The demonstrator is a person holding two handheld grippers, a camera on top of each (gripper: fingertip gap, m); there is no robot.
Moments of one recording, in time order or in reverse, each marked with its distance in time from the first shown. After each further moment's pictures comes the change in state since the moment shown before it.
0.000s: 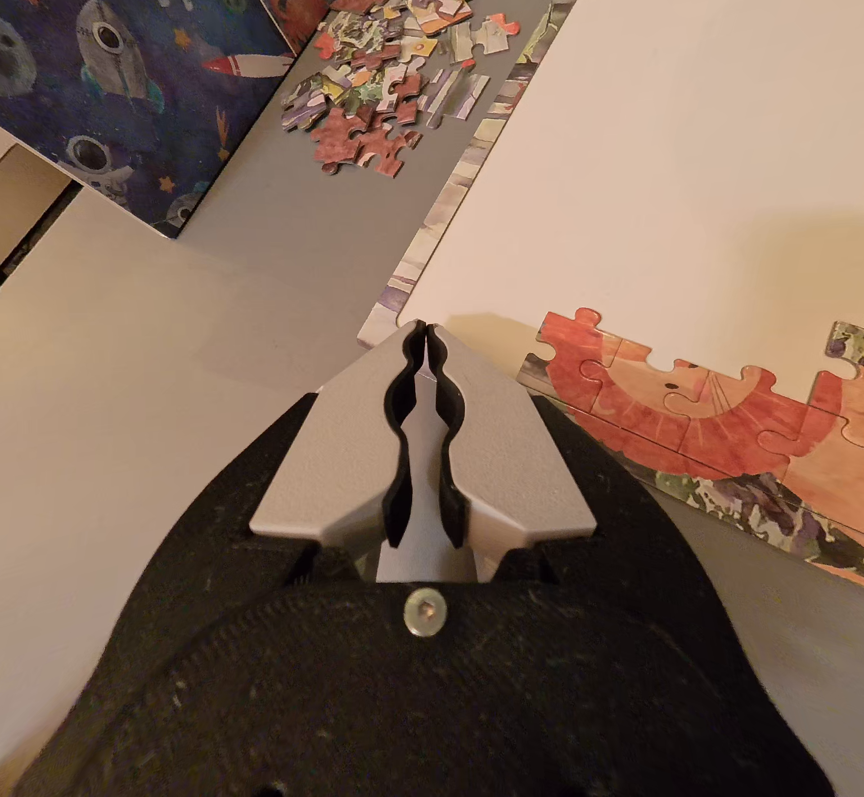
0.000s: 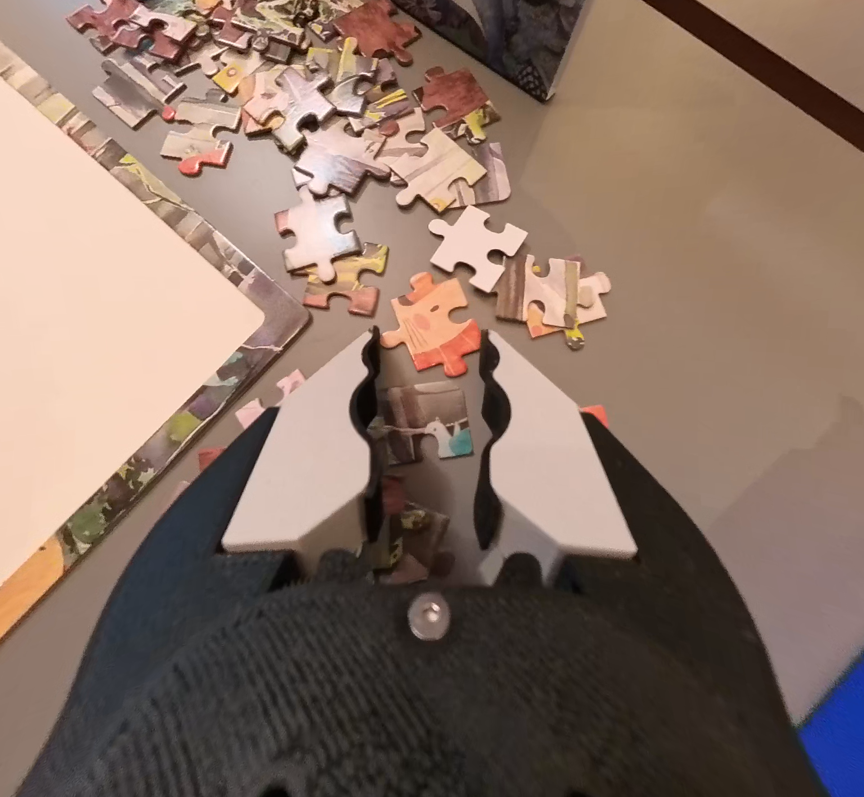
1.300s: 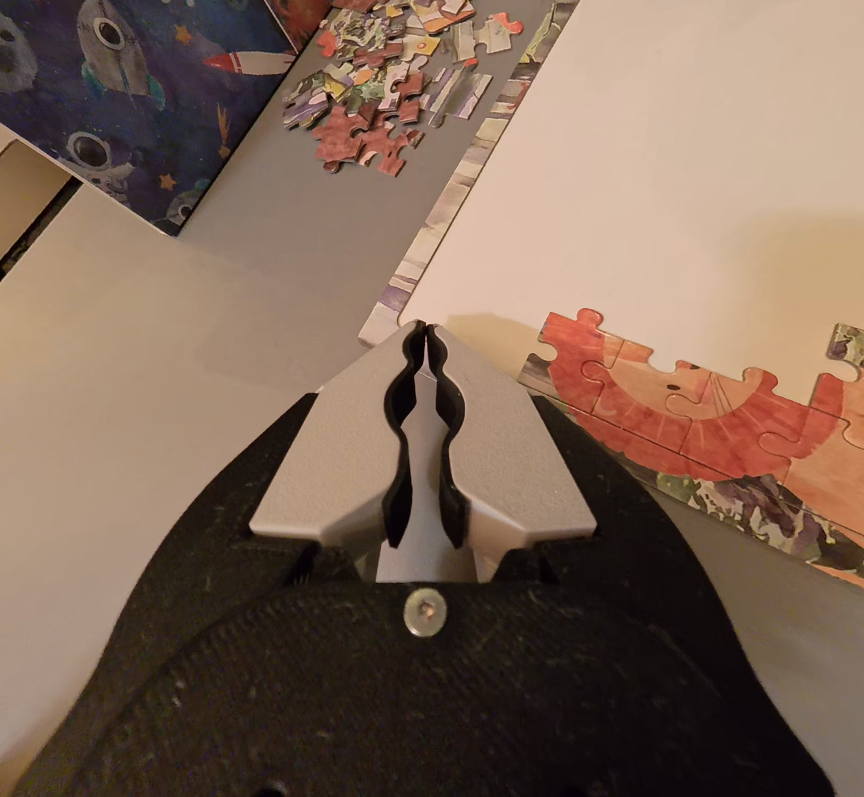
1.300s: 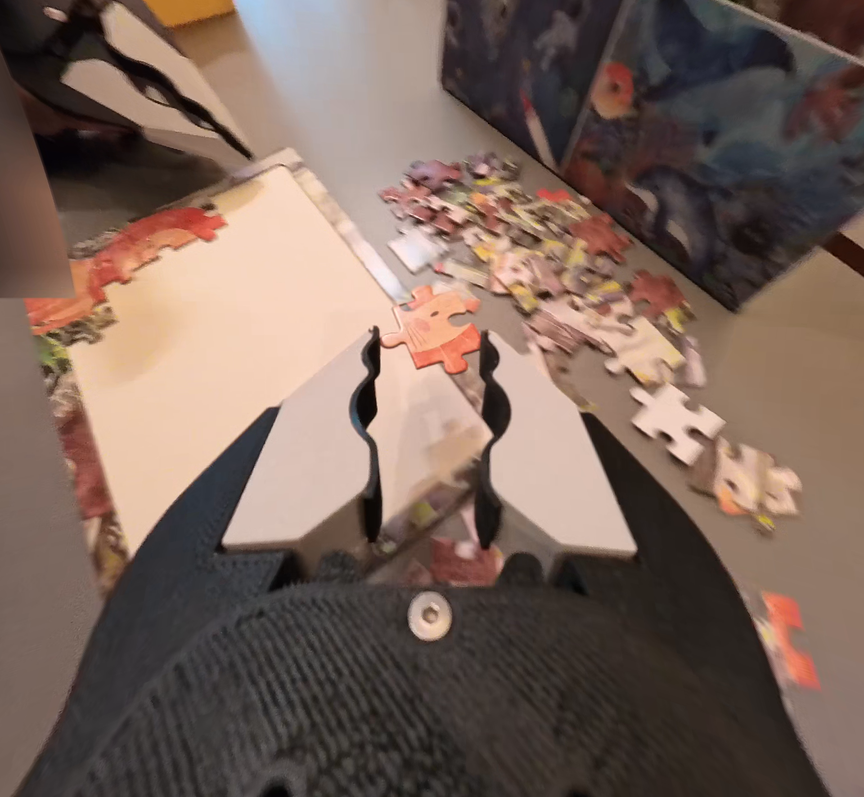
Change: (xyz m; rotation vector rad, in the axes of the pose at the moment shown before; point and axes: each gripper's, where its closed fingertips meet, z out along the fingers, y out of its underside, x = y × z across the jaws) left arm -0.001 0.000 0.000 -0.002 0.000 -0.006; right arm -0.107 -0.063 -0.024 0.206 -0.224 -0.122
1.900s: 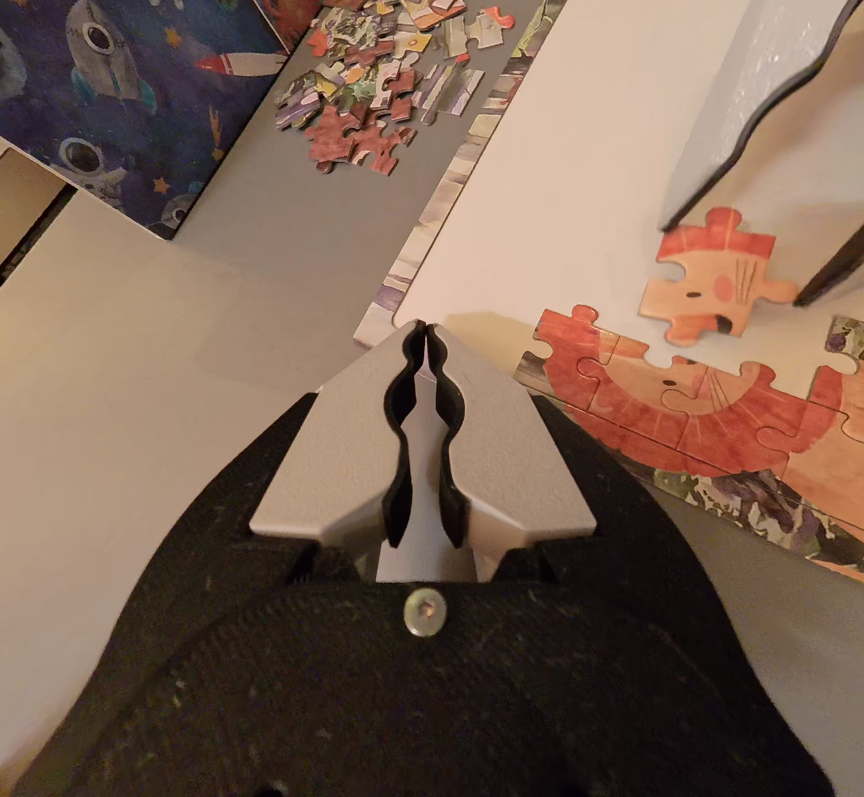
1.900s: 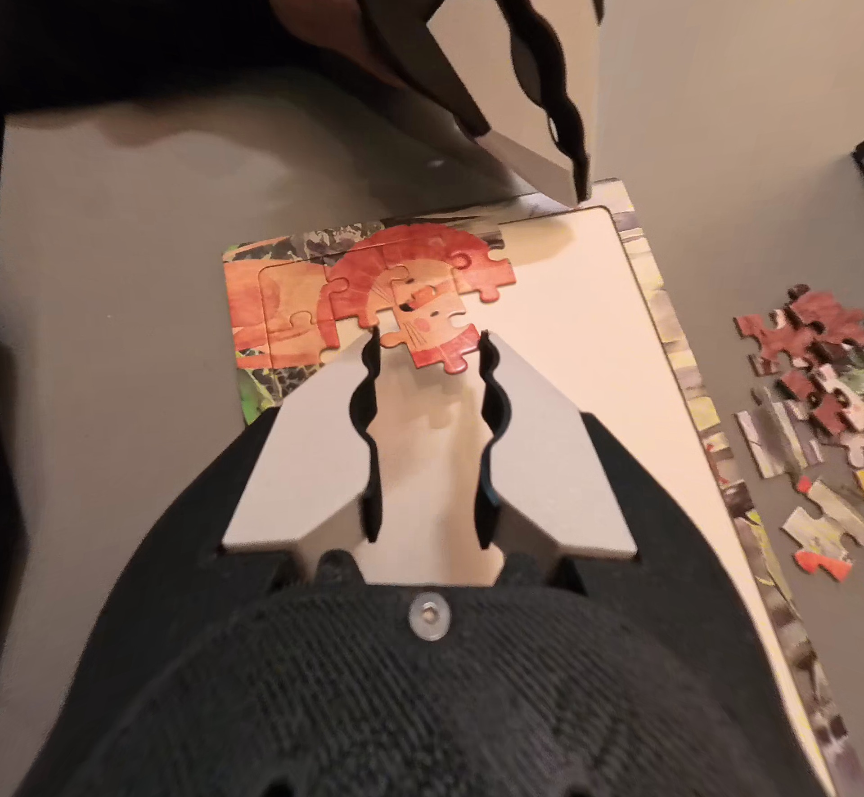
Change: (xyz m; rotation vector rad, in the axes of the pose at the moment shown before) left arm 0.003 0.001 0.001 -0.006 0.004 0.019; right arm -0.184 -0.003 0.094 -0.176 -0.238 -0.302
